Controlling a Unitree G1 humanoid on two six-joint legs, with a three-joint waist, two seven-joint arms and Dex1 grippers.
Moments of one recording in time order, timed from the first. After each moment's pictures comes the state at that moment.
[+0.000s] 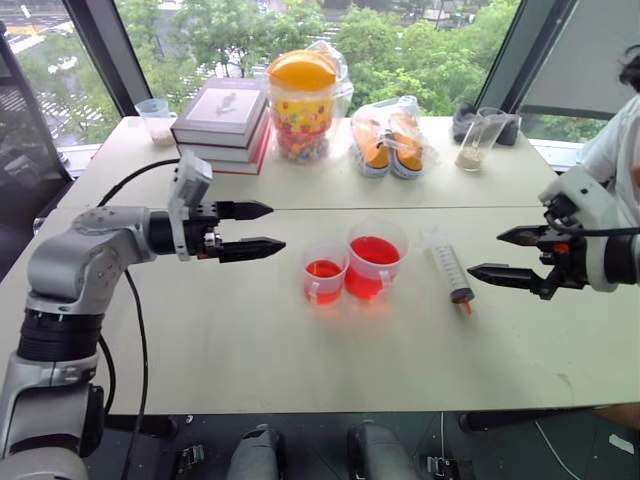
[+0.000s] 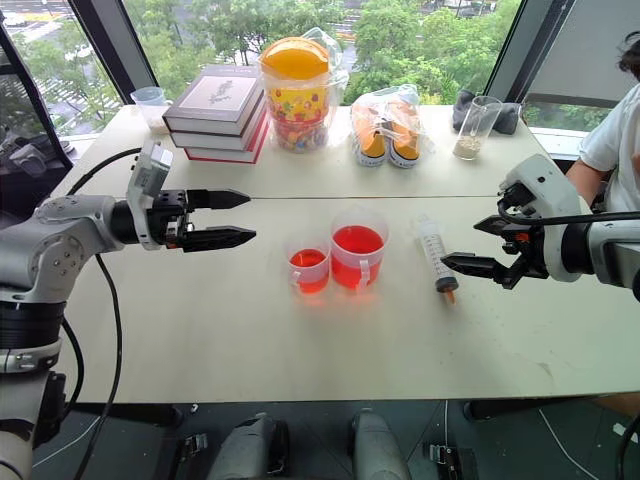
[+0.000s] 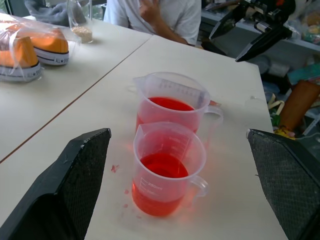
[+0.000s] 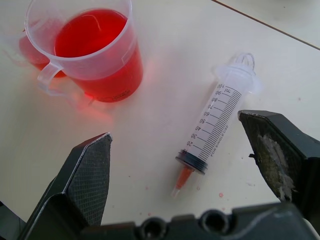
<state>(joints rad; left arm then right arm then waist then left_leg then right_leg) -0.66 0.75 0.06 -0.06 -0.68 0.74 -1.15 -0.40 -1.24 -0.29 -0.45 0.72 1.26 0.81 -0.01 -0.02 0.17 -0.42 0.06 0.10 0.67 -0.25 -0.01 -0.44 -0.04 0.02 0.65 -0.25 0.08</state>
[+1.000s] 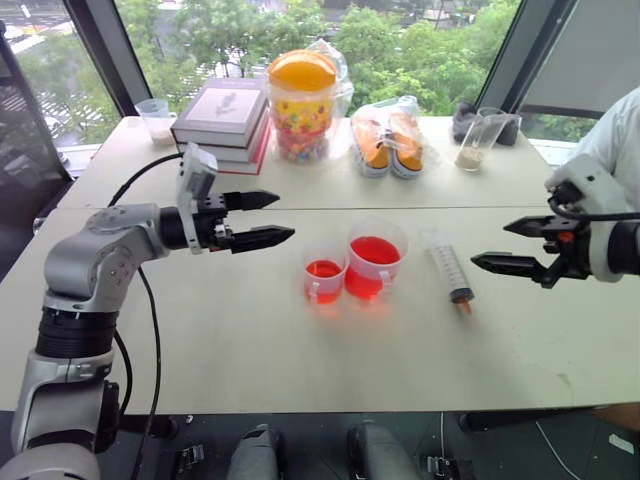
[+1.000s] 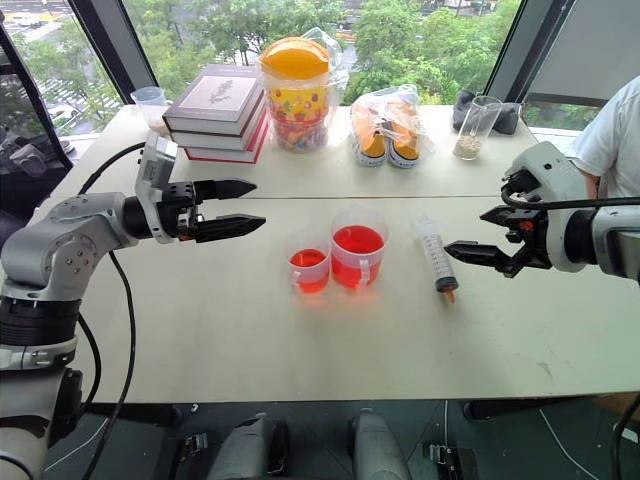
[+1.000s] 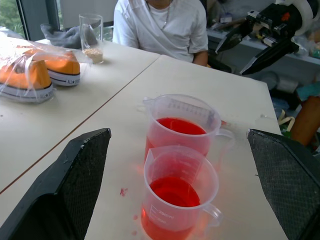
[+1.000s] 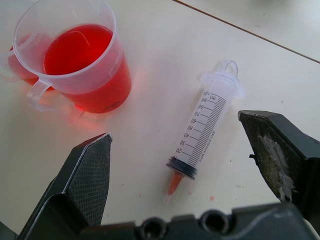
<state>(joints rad) -0.68 0.69 0.07 -0.05 -0.69 0.71 -1.08 -0.48 -1.23 -0.28 -0.42 0.74 1.32 0.76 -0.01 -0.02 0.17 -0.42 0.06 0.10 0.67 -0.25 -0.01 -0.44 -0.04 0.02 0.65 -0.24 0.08</state>
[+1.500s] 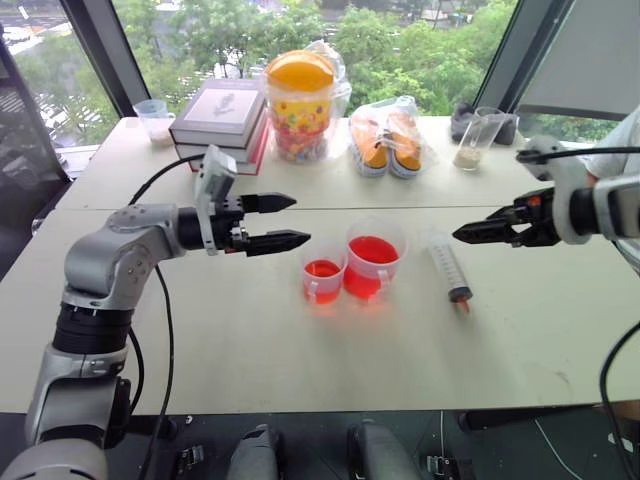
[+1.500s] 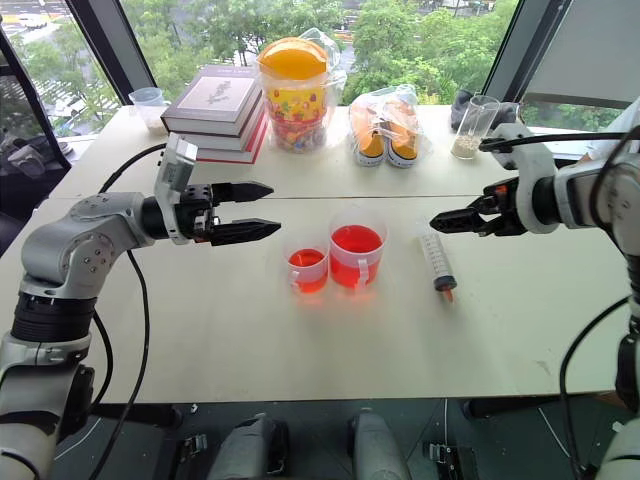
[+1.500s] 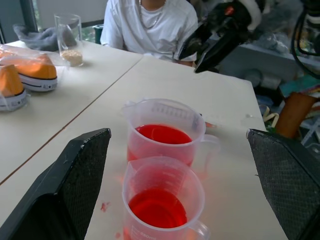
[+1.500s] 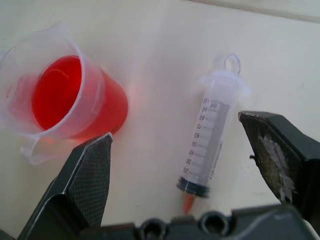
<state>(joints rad) -0.71 0.64 0.02 -0.06 -0.68 0.71 -1.08 -1.03 -1.07 0.18 0.11 0.63 1.52 0.76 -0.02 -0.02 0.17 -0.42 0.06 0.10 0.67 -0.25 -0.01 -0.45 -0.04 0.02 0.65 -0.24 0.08</state>
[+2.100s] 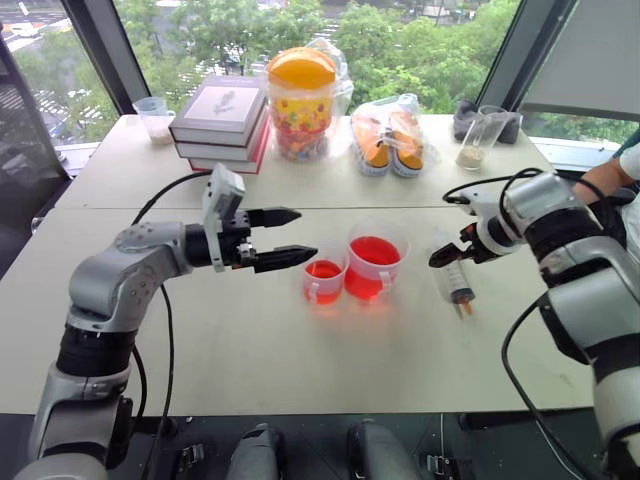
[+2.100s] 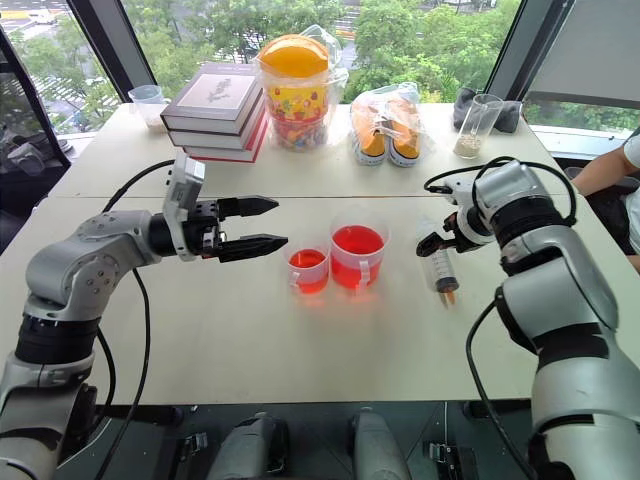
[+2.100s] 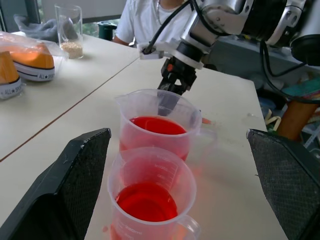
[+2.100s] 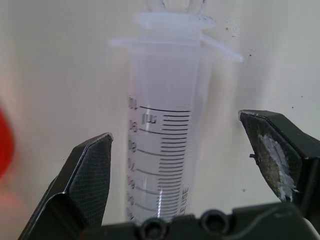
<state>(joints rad) -0.58 0.62 0.05 -0.21 -0.71 0.76 -0.99 -1.28 -0.67 0.56 1.07 0.12 1.10 0.96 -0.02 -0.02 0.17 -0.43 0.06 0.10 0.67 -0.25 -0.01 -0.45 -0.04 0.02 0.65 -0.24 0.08</state>
